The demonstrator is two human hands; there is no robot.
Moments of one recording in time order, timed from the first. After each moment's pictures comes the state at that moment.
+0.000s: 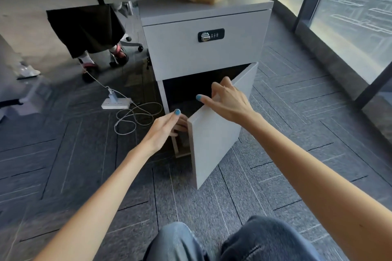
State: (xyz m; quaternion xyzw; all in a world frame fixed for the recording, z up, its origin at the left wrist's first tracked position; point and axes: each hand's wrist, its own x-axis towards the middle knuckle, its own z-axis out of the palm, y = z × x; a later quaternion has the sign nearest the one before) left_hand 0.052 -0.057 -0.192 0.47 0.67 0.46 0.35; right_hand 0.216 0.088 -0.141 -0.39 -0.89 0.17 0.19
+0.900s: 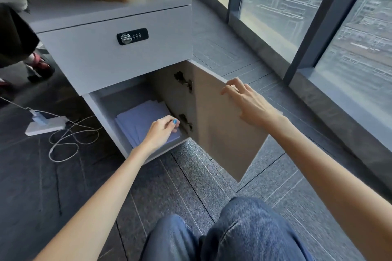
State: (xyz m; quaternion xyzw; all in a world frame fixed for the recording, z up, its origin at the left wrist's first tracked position) left_hand 0.132 0.062 -0.243 0.57 0.68 0.32 0.32; right_hand 0.402 0.127 -0.148 -0.41 -0.90 -0.03 0.12
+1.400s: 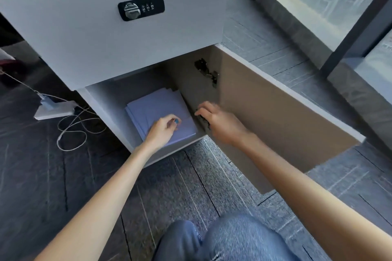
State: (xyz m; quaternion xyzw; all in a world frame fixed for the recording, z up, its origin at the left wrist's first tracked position) left_hand 0.067 0.114 -0.314 0.53 0.73 0.29 0.31; right_hand 0.275 0.176 -0.263 -0.33 -0.94 0.08 0.08
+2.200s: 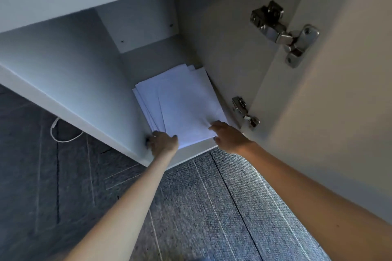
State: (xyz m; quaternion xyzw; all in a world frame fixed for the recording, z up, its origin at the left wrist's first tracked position) left_hand -0.018 0.176 -0.515 0.21 0.92 0.15 0.28; right_hand 0.166 0.263 -0.502 -0.36 -0.89 0.26 -0.09
